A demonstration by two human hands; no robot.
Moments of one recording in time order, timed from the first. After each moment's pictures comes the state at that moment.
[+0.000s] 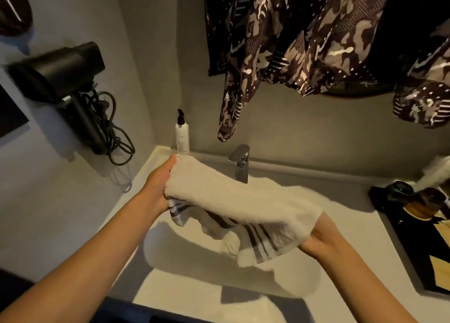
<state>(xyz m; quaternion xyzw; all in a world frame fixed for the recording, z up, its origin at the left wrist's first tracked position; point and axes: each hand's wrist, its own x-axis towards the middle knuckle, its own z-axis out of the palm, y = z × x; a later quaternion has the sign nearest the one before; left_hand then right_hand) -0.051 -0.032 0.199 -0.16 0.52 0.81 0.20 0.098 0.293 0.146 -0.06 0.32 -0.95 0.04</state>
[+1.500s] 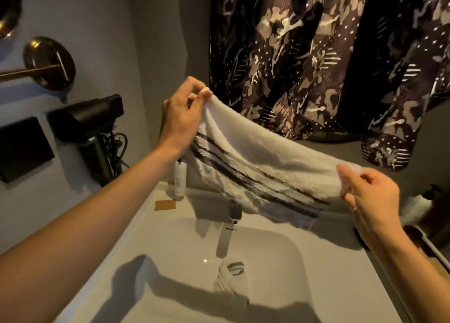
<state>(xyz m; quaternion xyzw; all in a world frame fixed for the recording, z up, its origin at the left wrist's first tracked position) -0.053 0.010 0.406 0.26 0.74 0.52 -0.35 0.124 0.306 0.332 0.22 0.67 -0.62 -0.35</state>
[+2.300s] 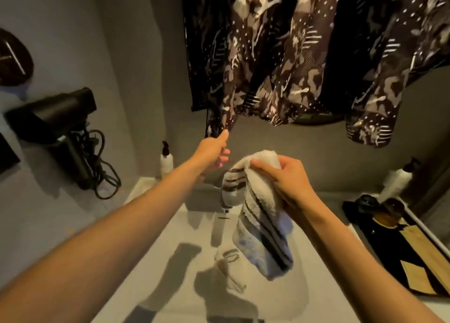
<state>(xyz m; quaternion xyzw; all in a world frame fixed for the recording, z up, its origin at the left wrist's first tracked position) -0.073 0.096 0.313 0.10 0.75 0.64 0.17 0.080 0.217 0.319 0.15 0.71 -0.66 -0.20</state>
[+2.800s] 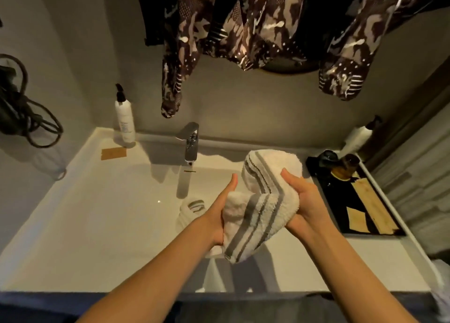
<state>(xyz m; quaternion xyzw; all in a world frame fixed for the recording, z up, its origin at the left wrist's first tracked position) 0.109 0.154 0.158 -0.04 0.39 0.69 0.61 0.194 0.296 0.220 0.25 0.37 -0.89 -0.10</state>
